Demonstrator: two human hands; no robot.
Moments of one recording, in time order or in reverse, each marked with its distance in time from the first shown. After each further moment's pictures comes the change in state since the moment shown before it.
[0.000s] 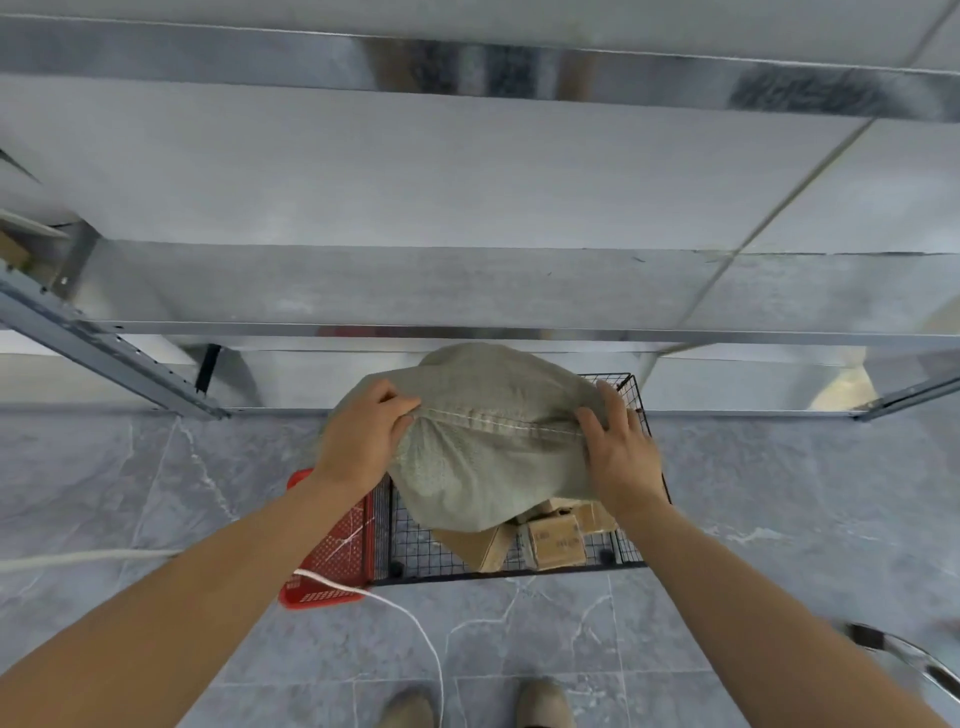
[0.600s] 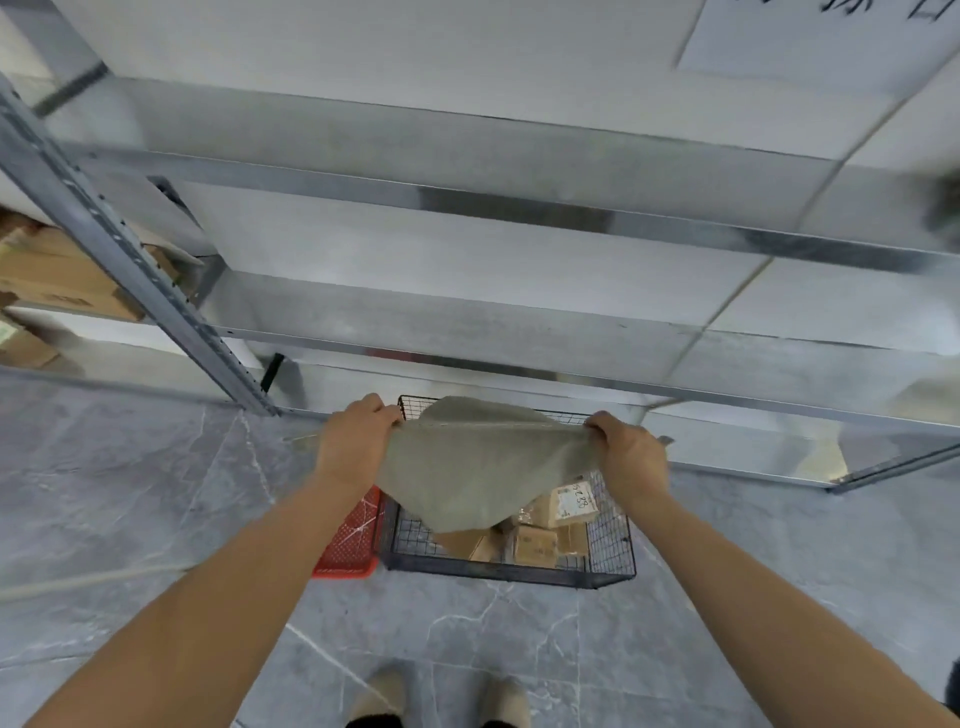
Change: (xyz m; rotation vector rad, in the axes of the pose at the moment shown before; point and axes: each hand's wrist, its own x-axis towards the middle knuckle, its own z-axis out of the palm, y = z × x) left_hand -0.081 0.082 -0.101 0.332 -0.043 -0.254; right_hand -0.056 0.018 -0.141 0.232 -0.023 0.076
